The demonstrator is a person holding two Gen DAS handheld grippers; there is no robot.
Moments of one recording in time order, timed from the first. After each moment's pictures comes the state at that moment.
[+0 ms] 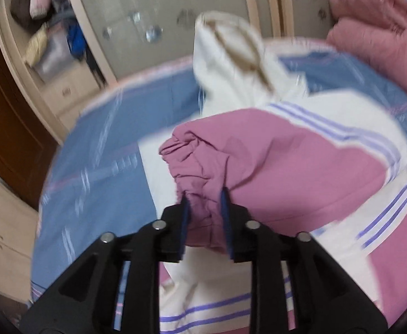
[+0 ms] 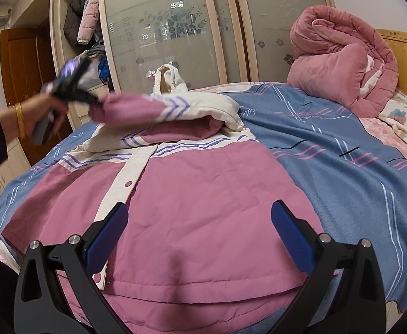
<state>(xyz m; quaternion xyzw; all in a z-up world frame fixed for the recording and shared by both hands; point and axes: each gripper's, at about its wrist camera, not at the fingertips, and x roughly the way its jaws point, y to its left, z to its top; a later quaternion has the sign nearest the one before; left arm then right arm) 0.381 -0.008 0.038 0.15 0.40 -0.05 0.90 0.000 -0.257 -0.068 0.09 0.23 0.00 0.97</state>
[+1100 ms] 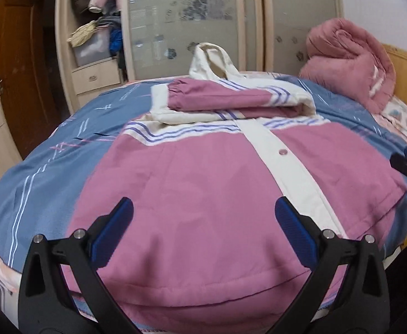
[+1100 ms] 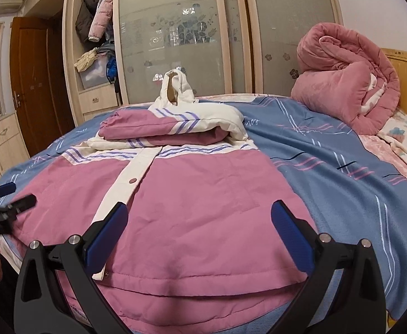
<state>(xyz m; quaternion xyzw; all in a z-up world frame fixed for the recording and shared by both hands) 0.029 -0.005 -0.012 0.05 0.28 -0.07 0.96 -0.015 -0.242 -0.068 0.04 0.21 0.00 0.98</state>
